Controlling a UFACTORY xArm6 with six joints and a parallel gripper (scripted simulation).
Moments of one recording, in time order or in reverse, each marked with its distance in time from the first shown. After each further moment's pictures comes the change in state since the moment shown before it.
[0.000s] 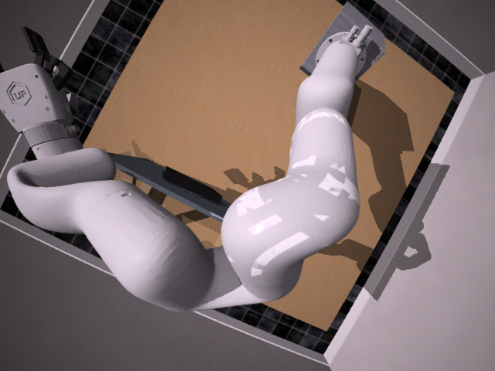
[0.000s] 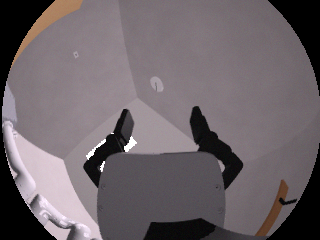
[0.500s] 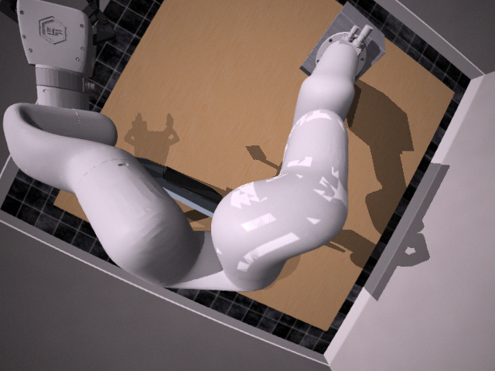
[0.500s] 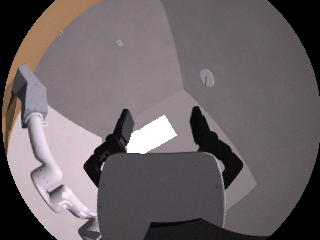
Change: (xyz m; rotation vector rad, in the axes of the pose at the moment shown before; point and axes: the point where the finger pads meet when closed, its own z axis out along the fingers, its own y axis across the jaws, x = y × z) arm -0.006 -0.133 0.068 0.421 -0.087 0.214
